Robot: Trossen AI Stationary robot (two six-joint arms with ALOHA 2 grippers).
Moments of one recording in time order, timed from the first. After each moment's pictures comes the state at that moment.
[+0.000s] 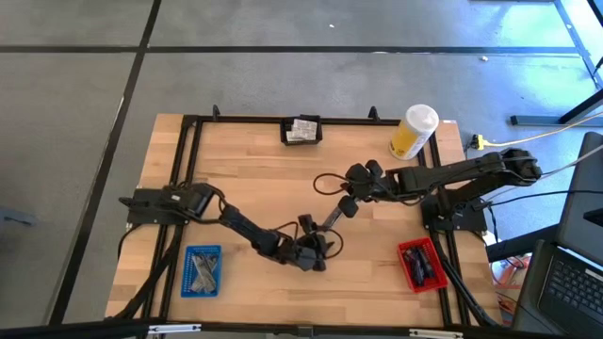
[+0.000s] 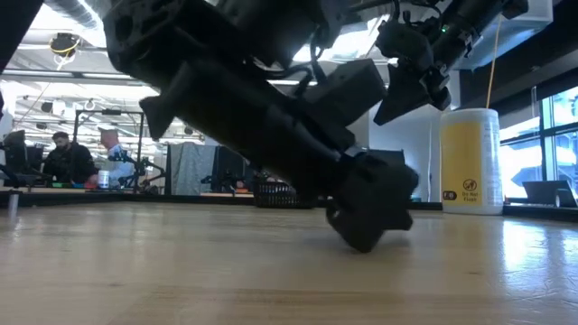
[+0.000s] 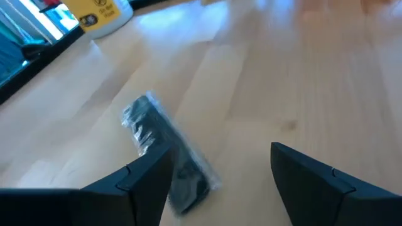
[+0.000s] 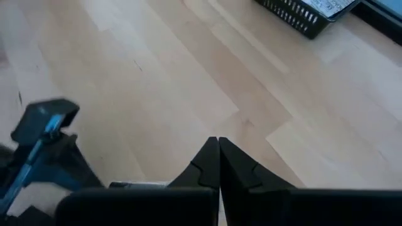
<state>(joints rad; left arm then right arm) -0.37 2.27 1.25 0.42 -0.78 -0.10 0.12 1.33 0.87 -0.45 0.41 0.60</state>
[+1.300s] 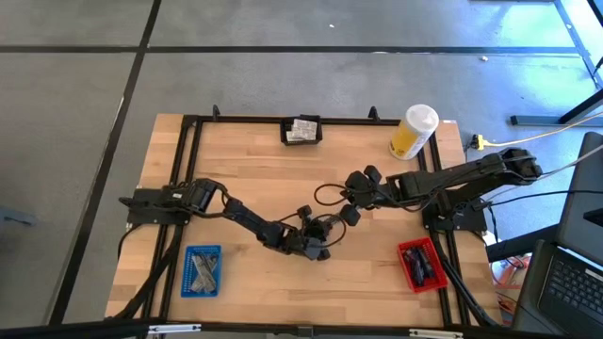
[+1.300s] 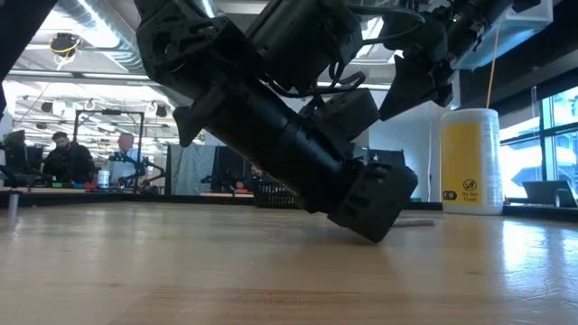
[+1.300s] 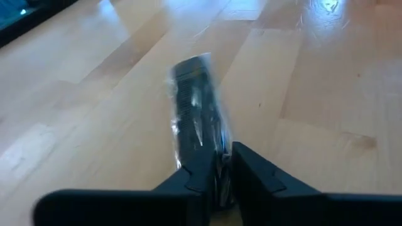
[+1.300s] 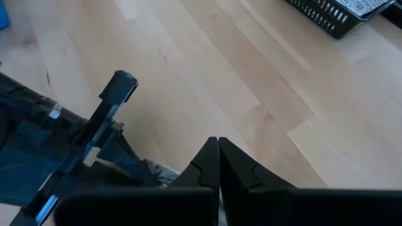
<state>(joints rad) -0.29 2.30 1.27 0.29 -0.74 -0.32 0.18 1.33 0.87 -0.44 0.40 0.59</state>
